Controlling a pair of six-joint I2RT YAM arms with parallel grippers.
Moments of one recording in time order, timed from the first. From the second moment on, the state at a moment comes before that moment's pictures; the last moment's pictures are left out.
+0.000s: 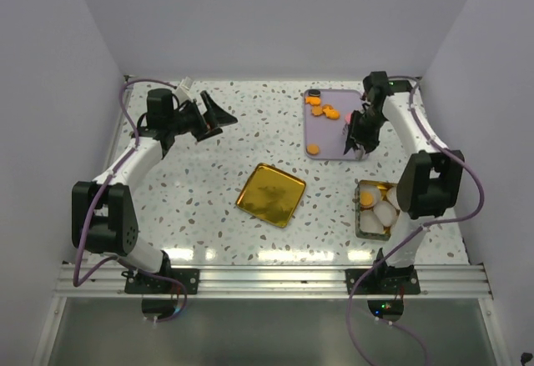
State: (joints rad) left arm -0.08 1.54 1.08 -0.02 0.72 -0.72; right arm 0.09 1.88 1.71 -1.26 -0.12 0.38
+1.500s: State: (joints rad) left arm -0.08 1.57 1.03 -0.01 0.77 -0.72; right arm -0.22 1.05 1.01 -1.37 -0.02 0.67
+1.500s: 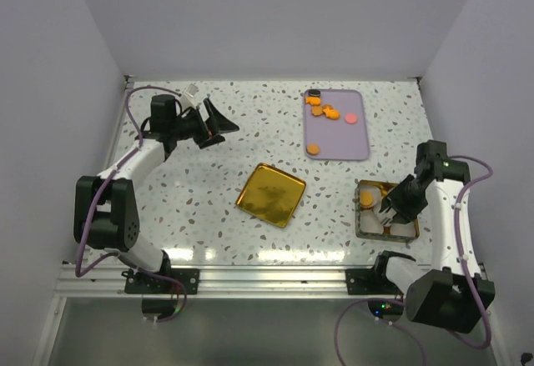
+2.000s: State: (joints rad) left arm -0.08 1.57 1.03 -0.01 0.77 -0.72; right arm -0.24 1.09 1.00 -1.37 -0.08 0.62
